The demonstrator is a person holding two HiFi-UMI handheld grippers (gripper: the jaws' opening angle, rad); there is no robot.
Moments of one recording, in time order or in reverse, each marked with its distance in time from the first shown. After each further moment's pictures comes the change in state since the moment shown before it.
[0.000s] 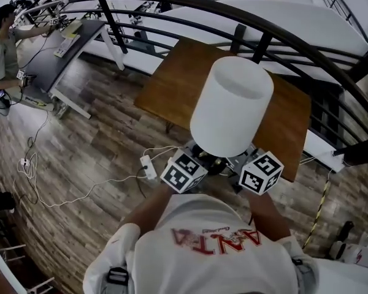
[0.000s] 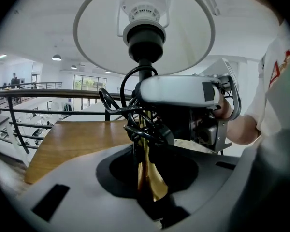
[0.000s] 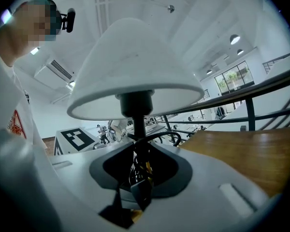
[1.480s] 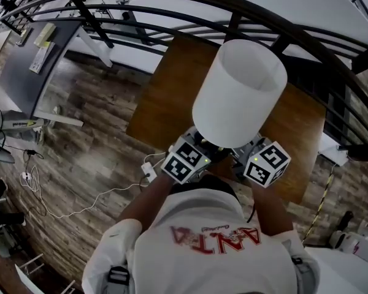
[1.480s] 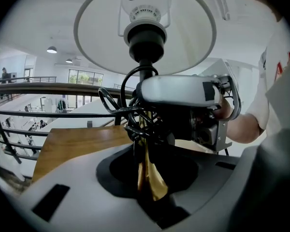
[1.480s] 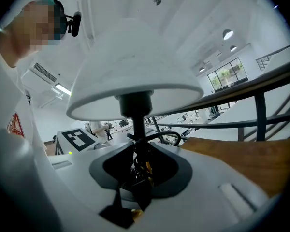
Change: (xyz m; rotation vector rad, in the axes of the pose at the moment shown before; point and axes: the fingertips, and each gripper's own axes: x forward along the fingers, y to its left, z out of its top) left arm 0.107 0.222 0.067 -0.008 0.036 -0.077; right arm 0.166 -0.190 0.063 0.064 0.004 -0.059
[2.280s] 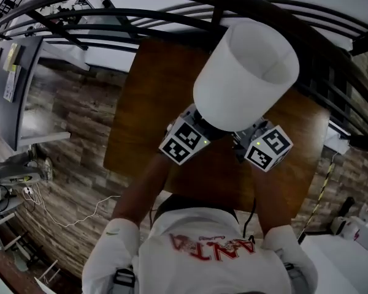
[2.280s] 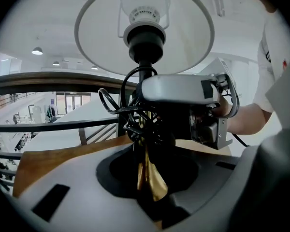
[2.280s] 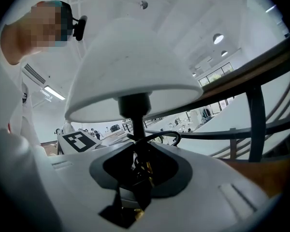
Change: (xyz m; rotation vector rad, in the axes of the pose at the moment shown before) left arm 0.185 0.131 0.048 0.113 -0.008 -0.078; right arm 0.051 -0.222 0.025 -0.002 -0.074 -0.070
